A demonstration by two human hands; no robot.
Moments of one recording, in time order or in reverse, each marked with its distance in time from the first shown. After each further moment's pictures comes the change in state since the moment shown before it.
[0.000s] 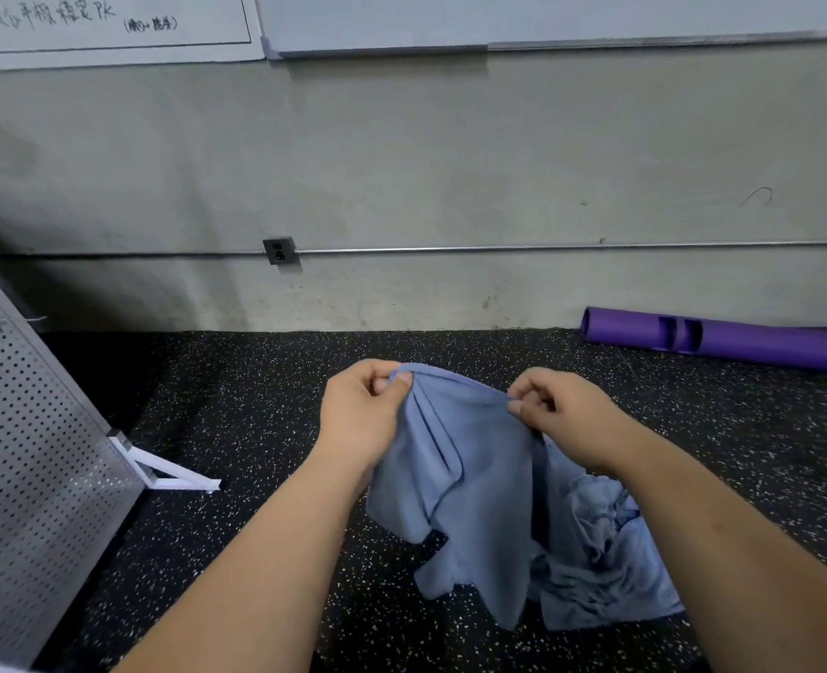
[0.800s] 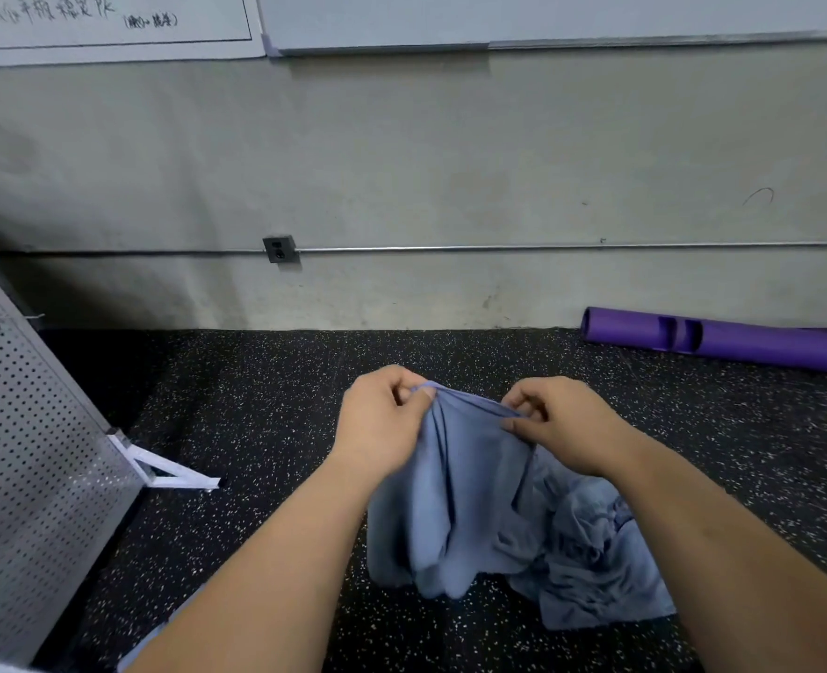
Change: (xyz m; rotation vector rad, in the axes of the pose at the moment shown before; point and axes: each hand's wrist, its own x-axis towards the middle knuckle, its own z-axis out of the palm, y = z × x) left_hand -0.004 -0.001 0.010 0.300 -0.109 0.125; right_hand -0.002 -0.012 0.003 -0.149 -0.028 -0.017
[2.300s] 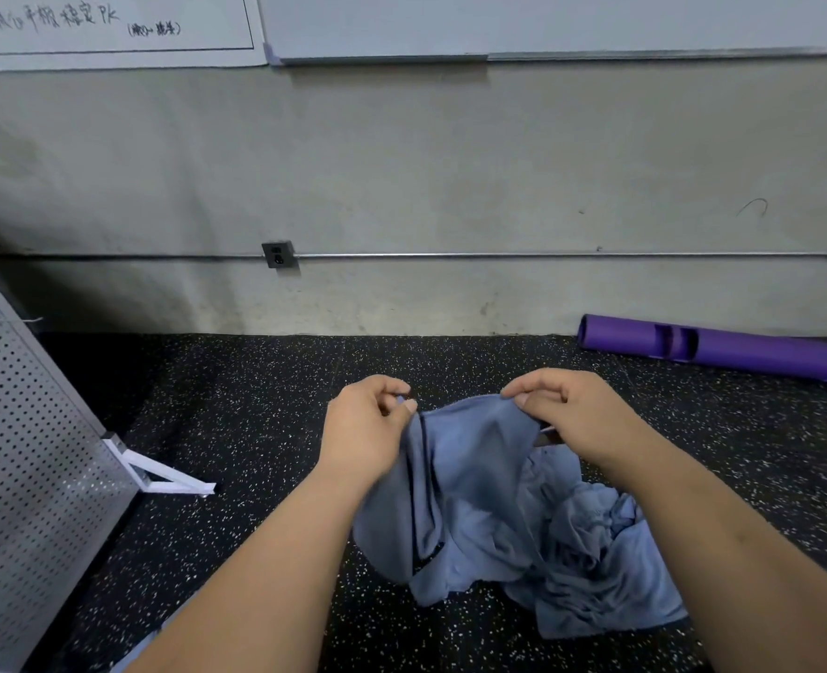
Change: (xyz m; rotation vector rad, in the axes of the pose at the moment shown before) left_hand 0.000 -0.007 -0.007 0.061 0.035 -0.095; right_hand -0.012 -0.010 -0.015 0.567 0.061 0.141
